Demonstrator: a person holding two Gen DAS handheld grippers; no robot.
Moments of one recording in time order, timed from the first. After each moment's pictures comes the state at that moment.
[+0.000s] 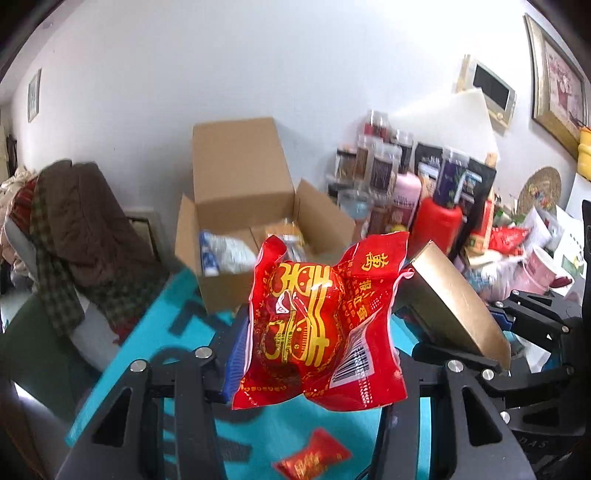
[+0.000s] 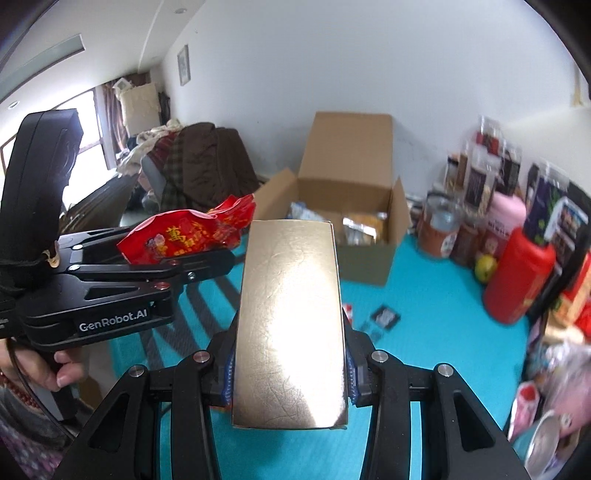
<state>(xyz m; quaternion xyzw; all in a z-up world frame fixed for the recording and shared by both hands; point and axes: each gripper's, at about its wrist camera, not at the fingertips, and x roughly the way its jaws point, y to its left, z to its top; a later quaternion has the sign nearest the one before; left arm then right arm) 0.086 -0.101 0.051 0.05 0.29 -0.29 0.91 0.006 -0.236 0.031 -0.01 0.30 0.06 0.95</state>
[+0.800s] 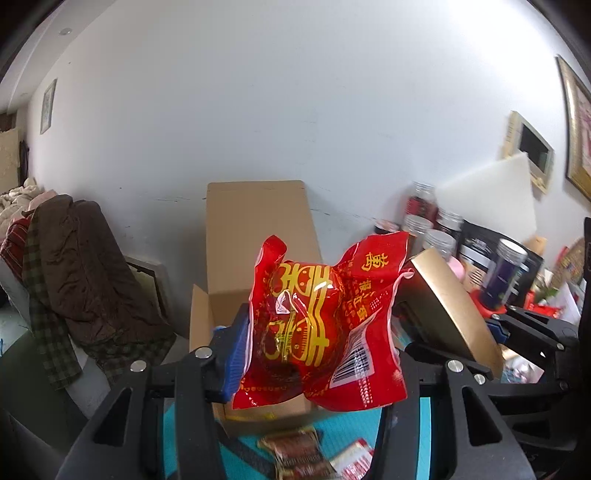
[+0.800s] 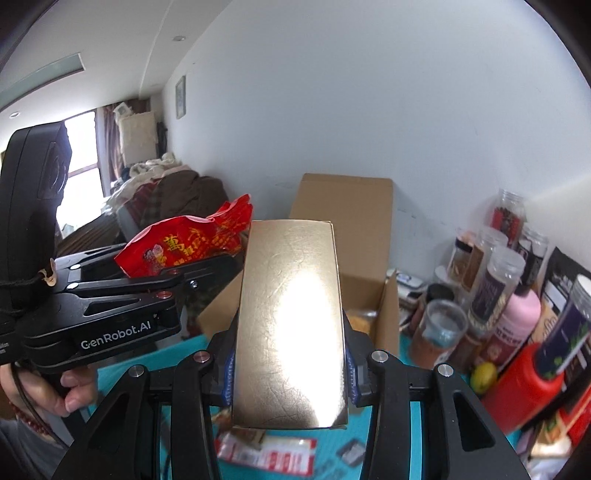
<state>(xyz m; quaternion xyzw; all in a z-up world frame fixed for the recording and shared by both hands) 0.222 -0.127 0.099 0.01 0.23 -0.27 0.94 0.140 -0.264 0.093 -0.02 0.23 0.05 0.97</state>
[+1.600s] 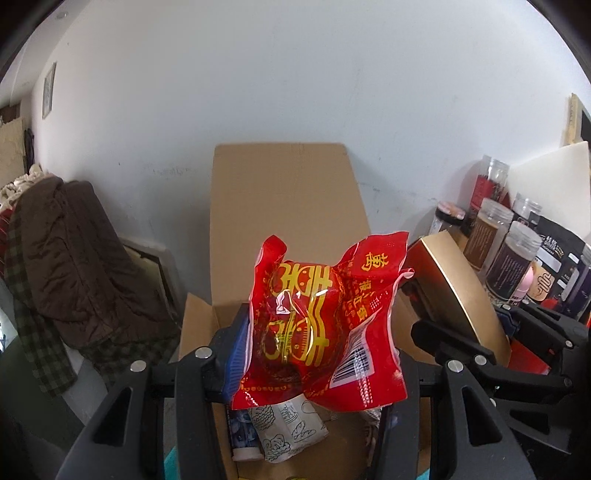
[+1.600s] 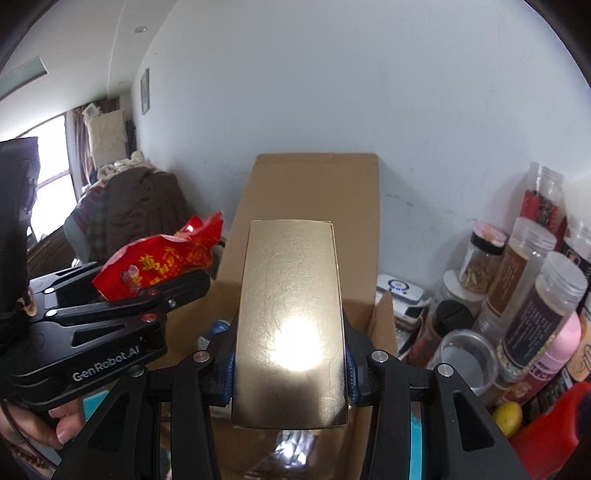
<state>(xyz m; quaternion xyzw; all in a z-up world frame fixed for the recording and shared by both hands) 0.339 -0.169 0.045 0.02 0.28 -0.23 0.93 0.276 -0.305 0.051 0.00 0.25 0.02 0.97</state>
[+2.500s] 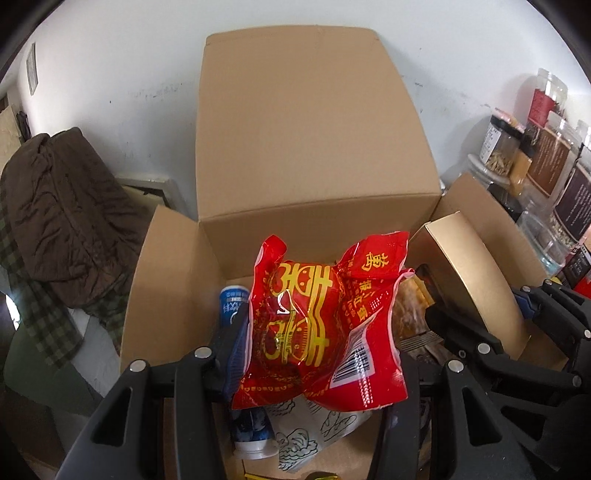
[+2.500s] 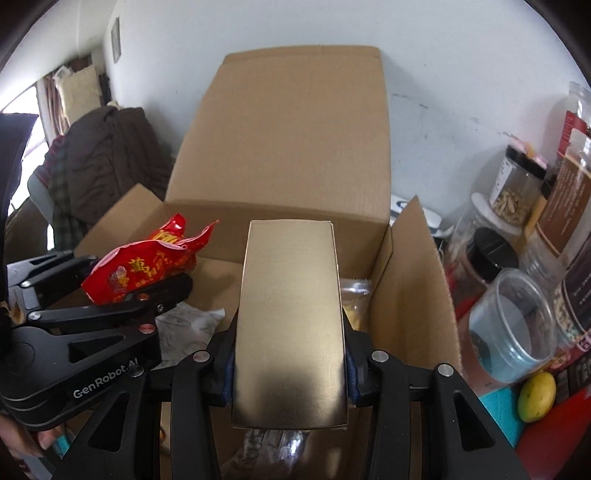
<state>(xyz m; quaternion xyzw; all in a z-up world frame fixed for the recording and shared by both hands) 0.390 -0.196 -0.035 0.09 0.41 -0.18 0.89 0.339 -0.316 -0.029 0.00 0.38 -0.01 0.93</state>
